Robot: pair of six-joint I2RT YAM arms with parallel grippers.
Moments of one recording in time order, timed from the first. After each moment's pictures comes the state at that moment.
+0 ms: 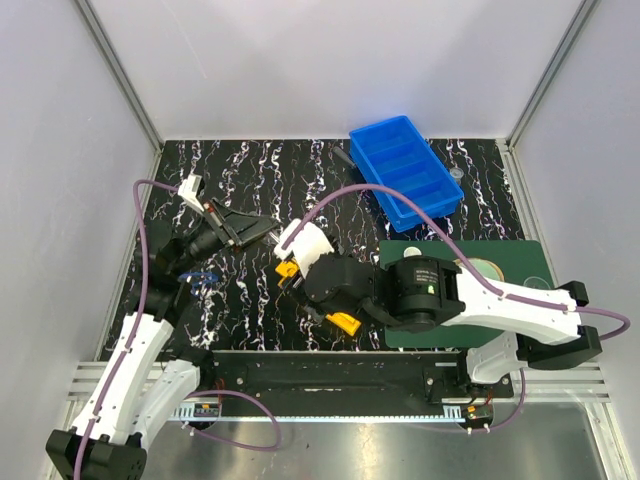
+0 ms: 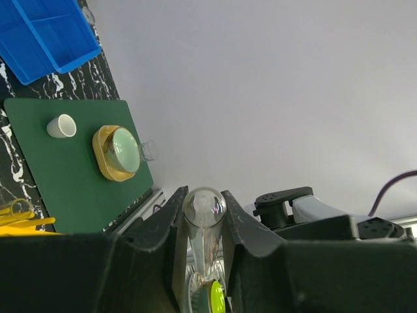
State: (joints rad) left arm -0.21 0.72 0.73 0.09 0.73 -1.32; right arm 1.49 1.47 1.79 -1.05 0.59 0.27
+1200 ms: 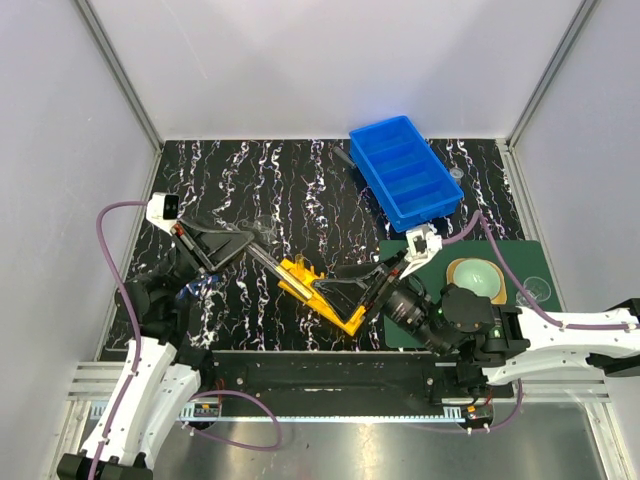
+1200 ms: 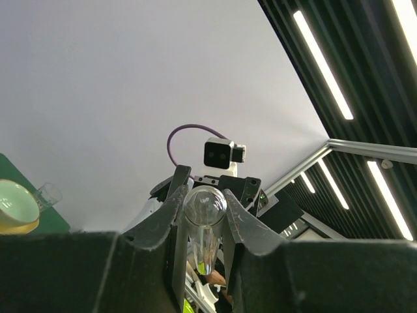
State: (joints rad) left arm -0.17 0.56 0.51 0.76 0.73 -1.71; right arm 1.59 0.87 0.97 0.04 0.72 0.65
